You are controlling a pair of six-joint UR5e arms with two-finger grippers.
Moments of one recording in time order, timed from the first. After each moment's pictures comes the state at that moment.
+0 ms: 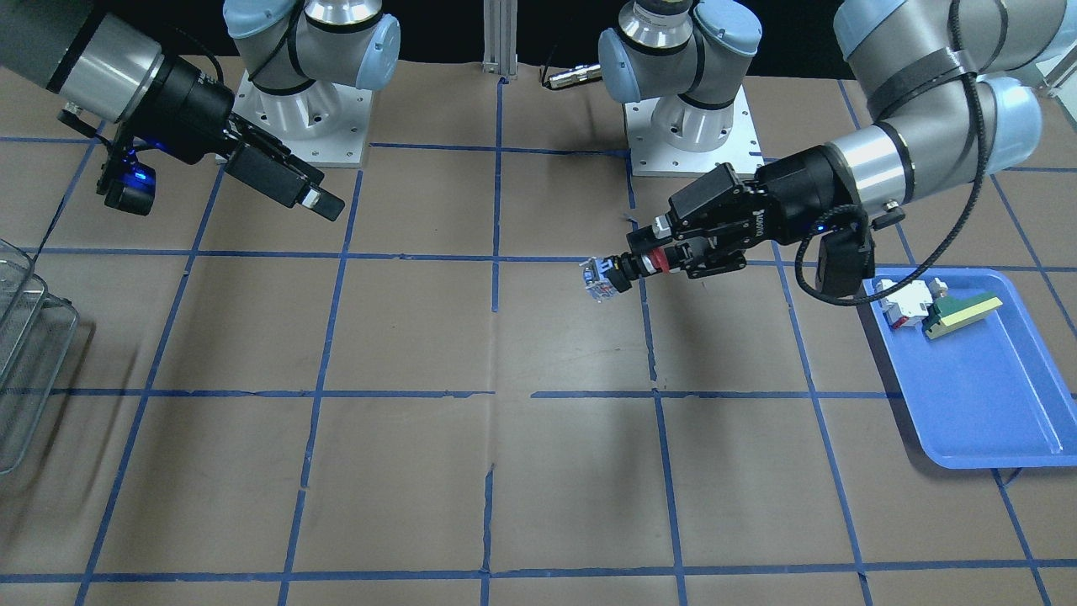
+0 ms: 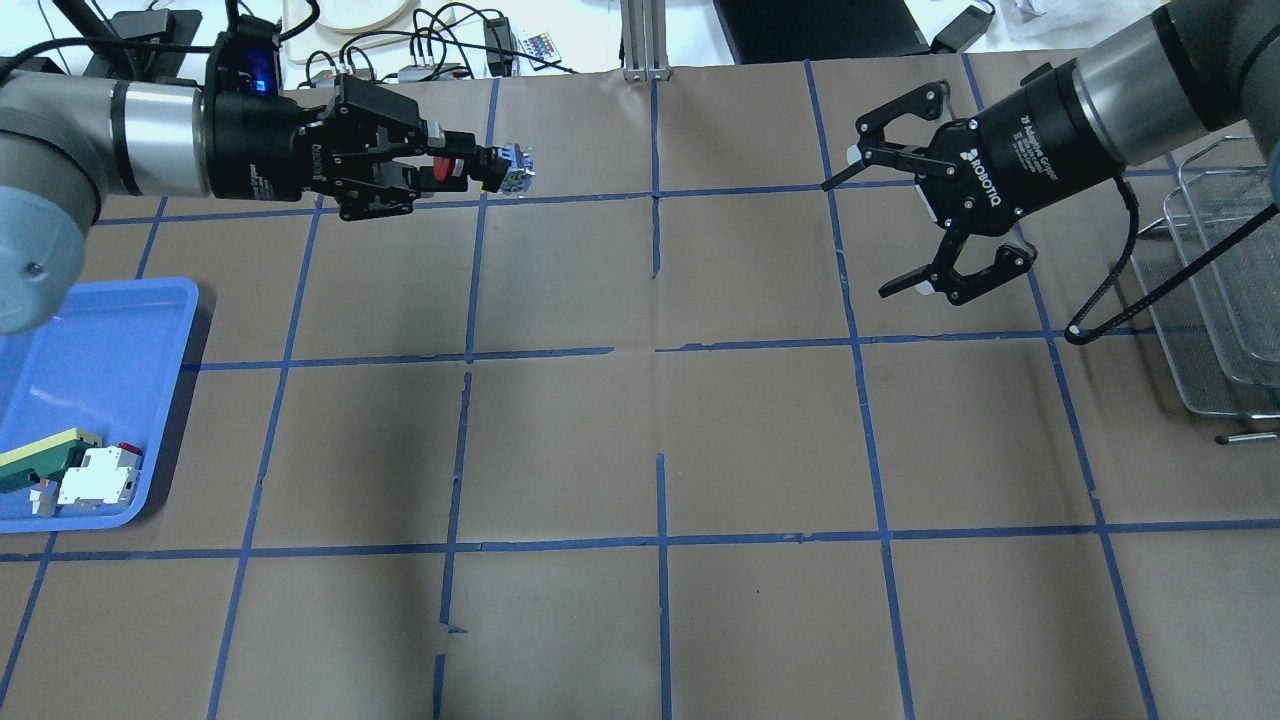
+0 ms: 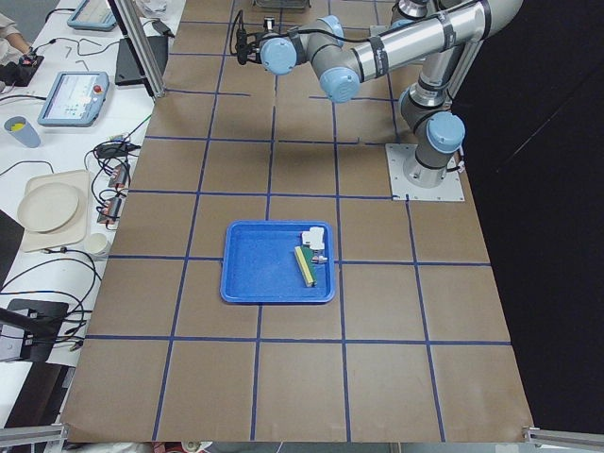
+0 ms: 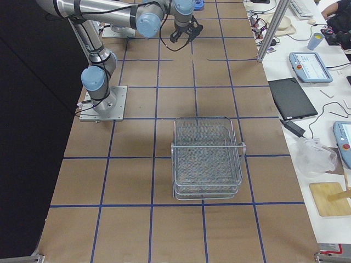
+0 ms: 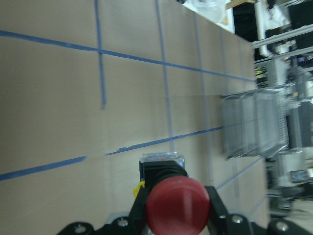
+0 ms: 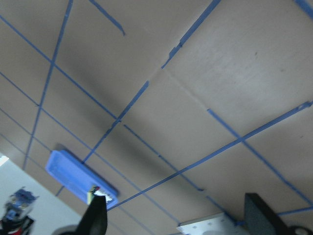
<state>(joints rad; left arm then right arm) -1.30 -1.60 -1.85 -1.49 0.37 0.28 1.34 -1.64 1.76 -1.49 -0.76 0.66</state>
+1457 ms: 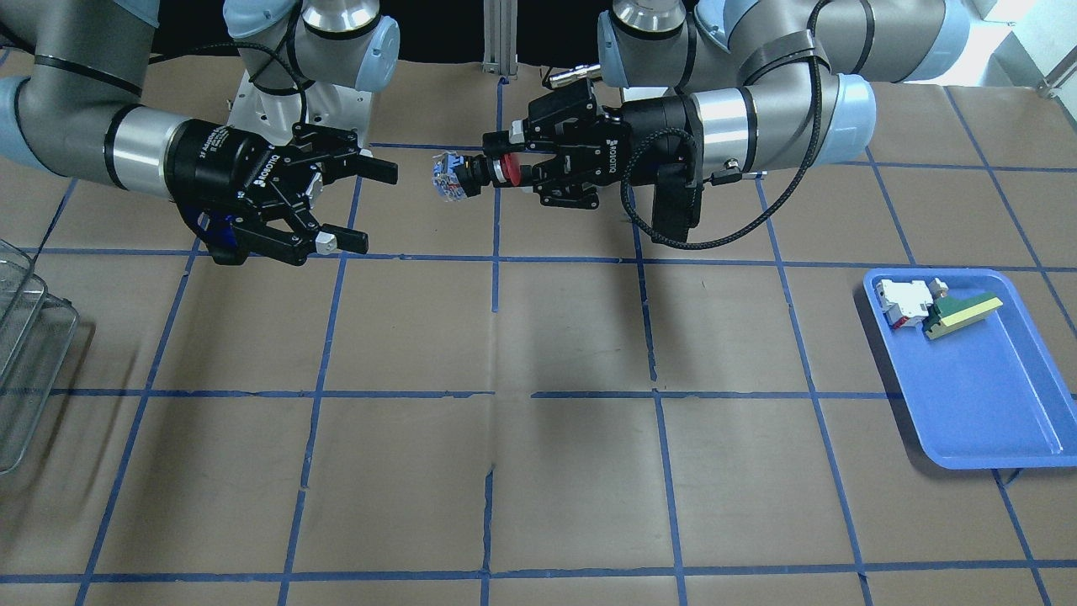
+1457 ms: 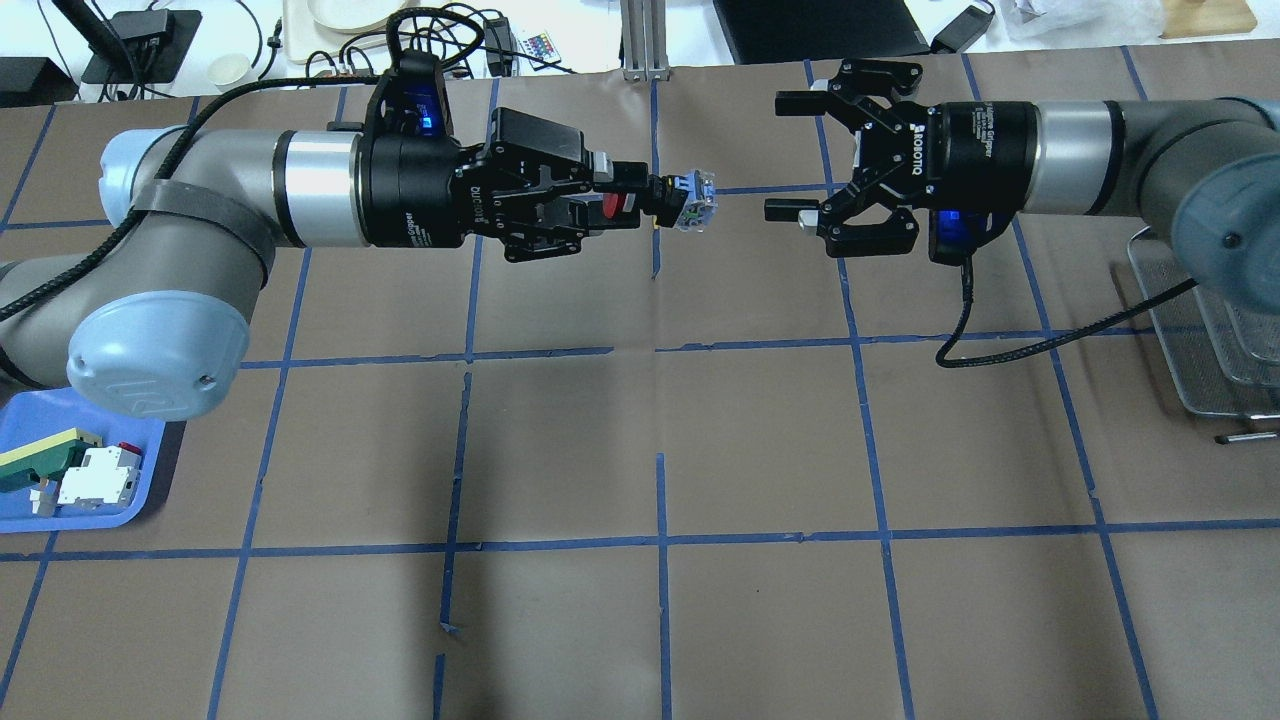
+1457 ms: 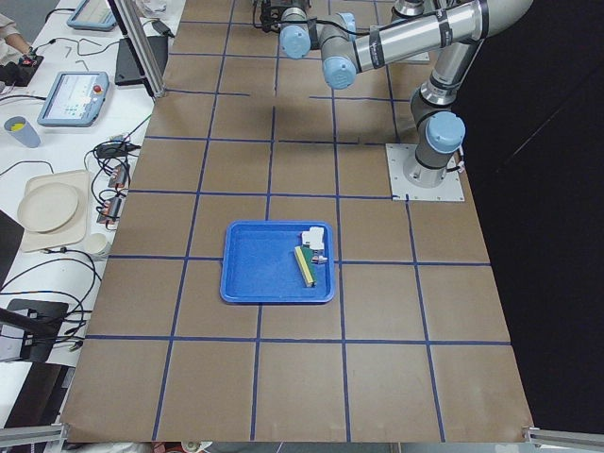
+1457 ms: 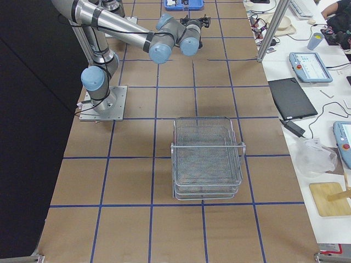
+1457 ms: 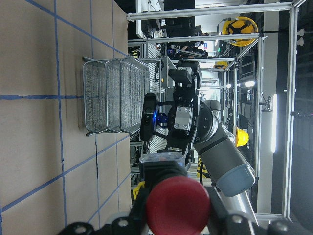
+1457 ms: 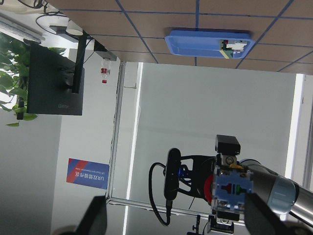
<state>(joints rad) -1.51 -1.57 -1.95 -1.33 0.17 0.17 1.33 -1.57 1.91 -1.34 -0.13 0.88</state>
